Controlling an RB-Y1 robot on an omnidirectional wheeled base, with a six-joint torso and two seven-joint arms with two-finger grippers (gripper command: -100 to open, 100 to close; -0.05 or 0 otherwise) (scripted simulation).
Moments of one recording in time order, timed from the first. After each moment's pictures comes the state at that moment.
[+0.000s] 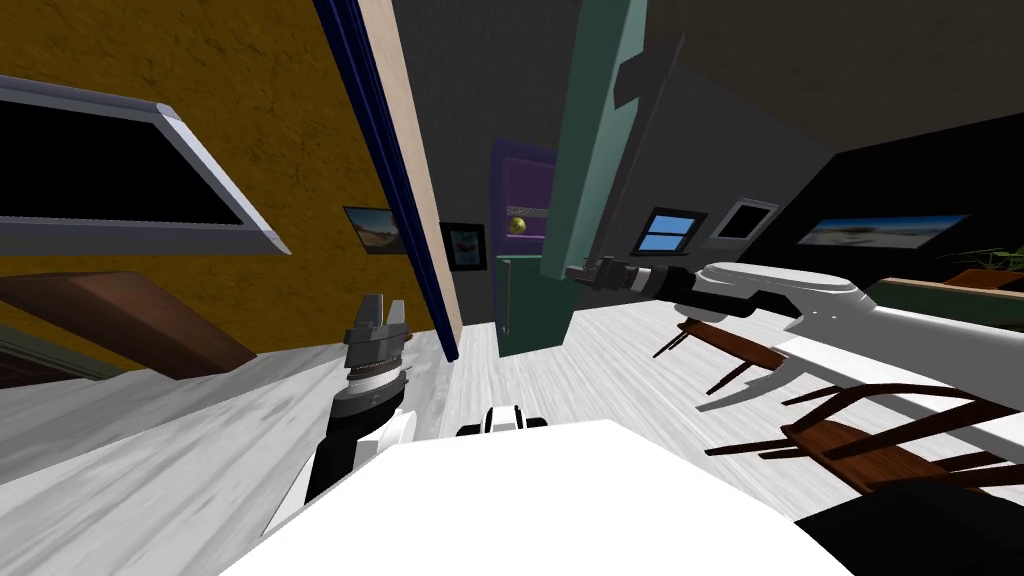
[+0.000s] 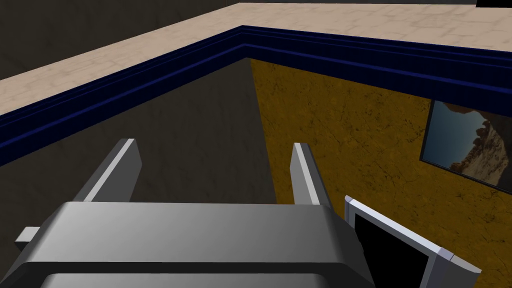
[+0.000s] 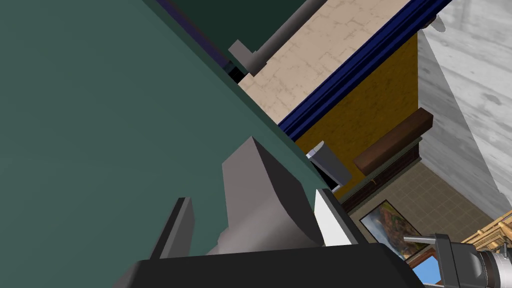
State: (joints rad) left arm 0.53 -0.03 -0.02 -2.33 -0.09 -0.62 -0.12; right arm 0.38 -1.64 -0.40 -1.94 0.09 -0.43 0.66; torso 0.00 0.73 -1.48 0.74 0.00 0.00
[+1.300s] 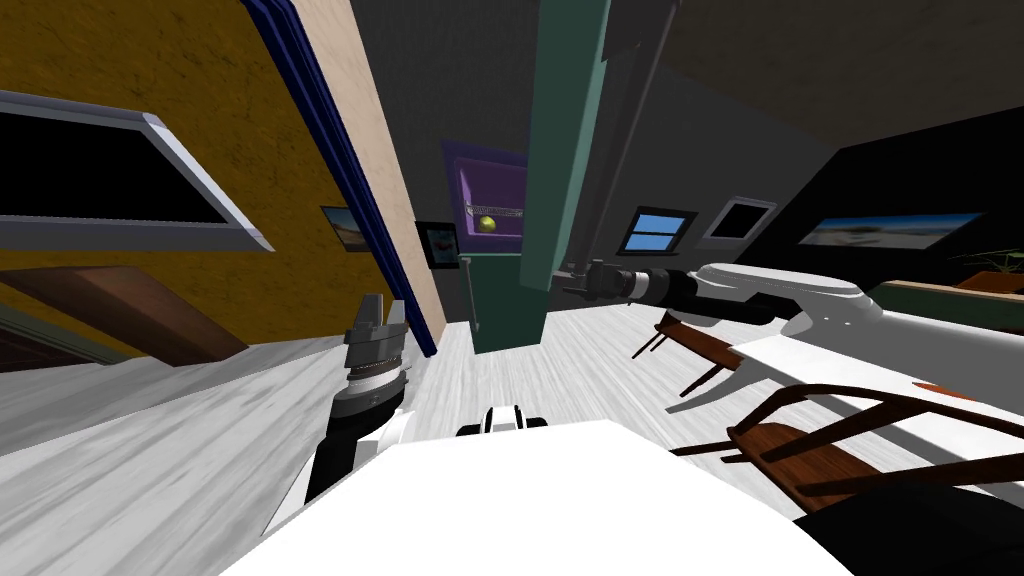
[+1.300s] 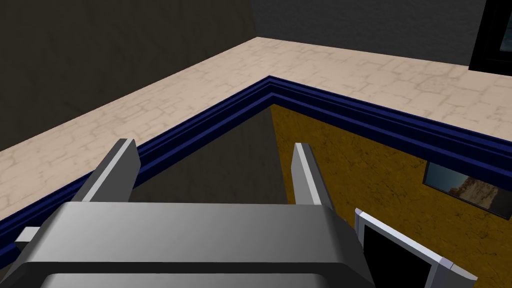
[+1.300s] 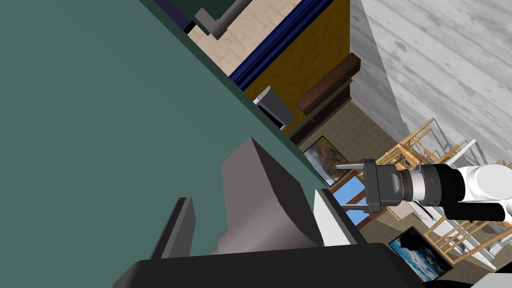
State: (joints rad) left arm 0.53 -0.03 -0.02 -2.33 -0.09 -0.62 -0.12; right arm 0.41 -1.64 -0.45 -2.10 0.05 -0.57 0.69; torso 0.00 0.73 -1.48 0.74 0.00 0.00
